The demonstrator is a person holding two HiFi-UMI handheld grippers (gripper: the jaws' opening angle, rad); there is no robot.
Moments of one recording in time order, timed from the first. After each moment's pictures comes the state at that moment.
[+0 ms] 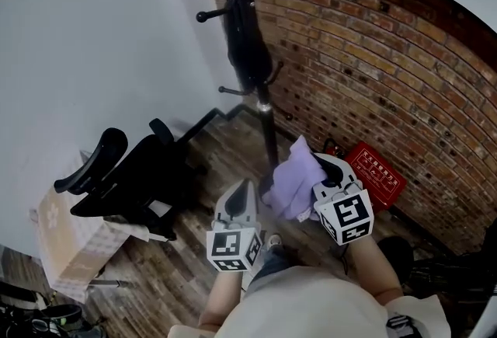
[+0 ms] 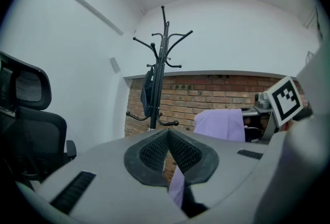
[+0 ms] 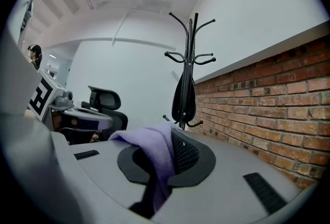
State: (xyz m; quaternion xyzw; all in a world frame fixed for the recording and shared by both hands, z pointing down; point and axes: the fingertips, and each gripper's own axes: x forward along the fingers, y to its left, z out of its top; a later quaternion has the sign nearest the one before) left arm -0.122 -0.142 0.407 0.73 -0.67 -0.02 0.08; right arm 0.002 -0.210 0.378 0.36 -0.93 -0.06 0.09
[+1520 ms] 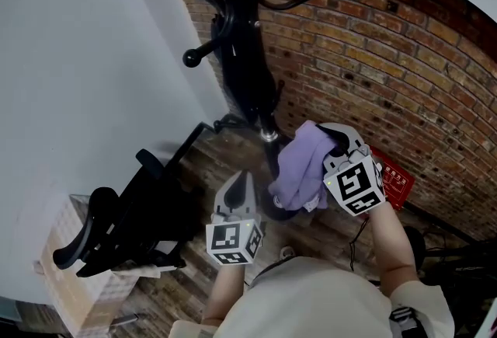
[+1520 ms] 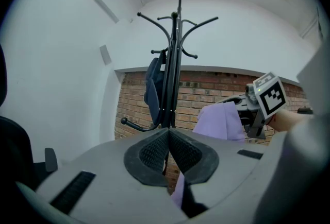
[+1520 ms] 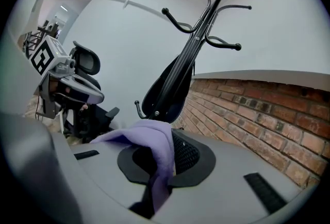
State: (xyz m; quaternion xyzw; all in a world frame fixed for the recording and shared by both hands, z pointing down) left arm -0.190 -0.287 0.411 0.78 -0.63 -0.02 0.09; right arm -0.046 -0.366 0.363 0.39 -0.87 -0.19 0.23
